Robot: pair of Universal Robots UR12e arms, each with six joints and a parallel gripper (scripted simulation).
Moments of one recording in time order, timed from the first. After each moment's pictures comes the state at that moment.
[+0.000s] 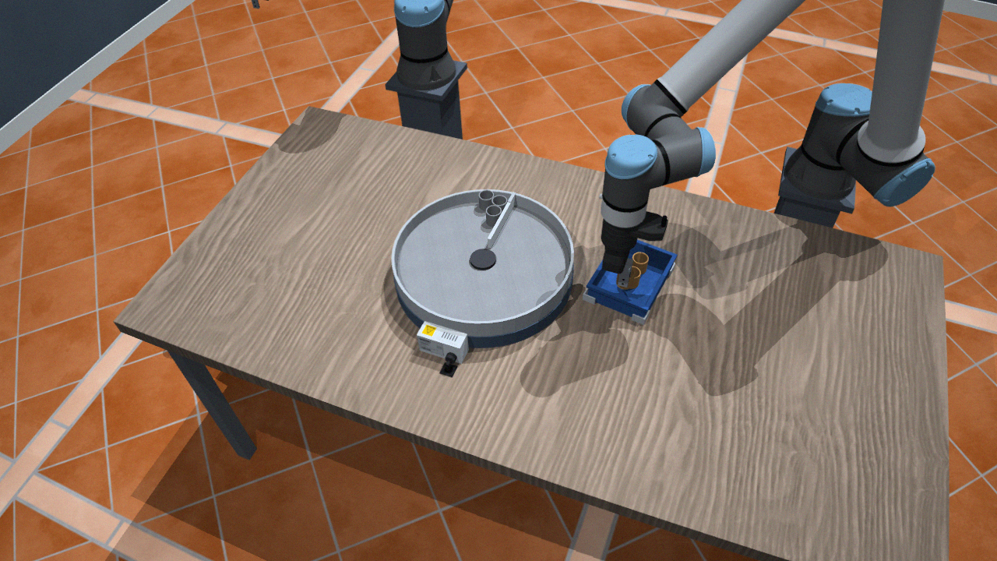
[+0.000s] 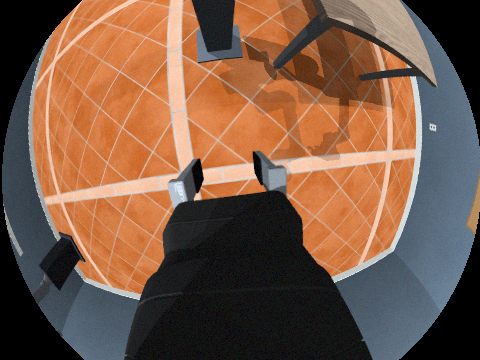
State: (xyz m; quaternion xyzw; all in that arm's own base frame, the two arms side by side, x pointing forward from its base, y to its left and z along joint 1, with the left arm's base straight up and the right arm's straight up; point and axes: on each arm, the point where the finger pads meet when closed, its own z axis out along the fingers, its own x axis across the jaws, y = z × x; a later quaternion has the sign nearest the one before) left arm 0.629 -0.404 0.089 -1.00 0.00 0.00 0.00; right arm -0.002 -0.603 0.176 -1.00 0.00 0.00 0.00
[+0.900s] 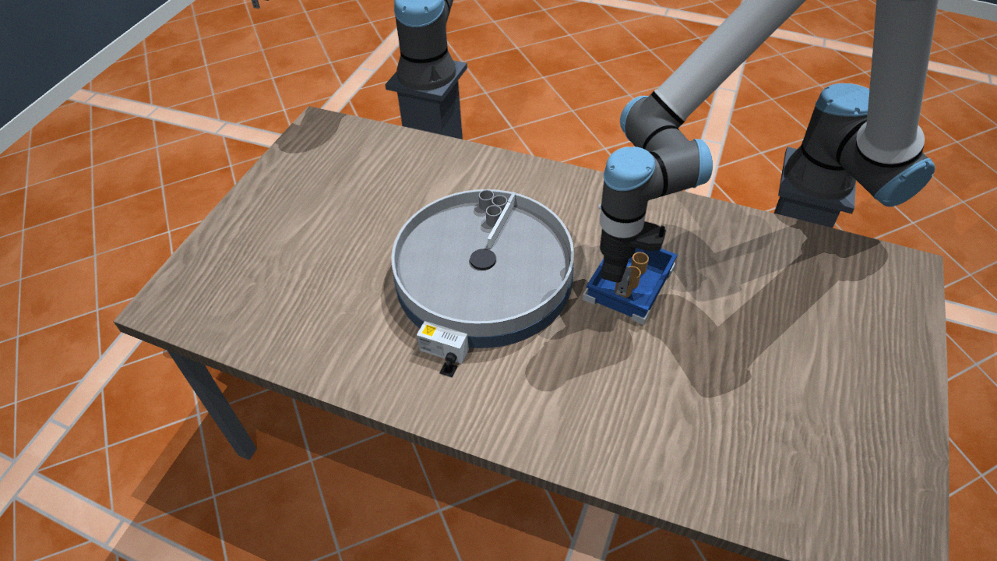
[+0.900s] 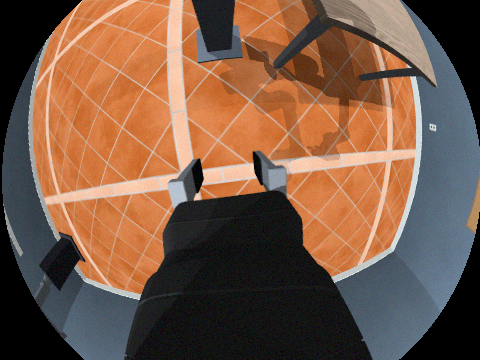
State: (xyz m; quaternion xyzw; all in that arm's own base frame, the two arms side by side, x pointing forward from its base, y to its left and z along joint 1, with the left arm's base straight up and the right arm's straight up) left arm 0.629 -0.404 0.061 -1.00 0.00 0.00 0.00; right arm -0.002 -0.603 0.176 -1.00 0.00 0.00 0.00
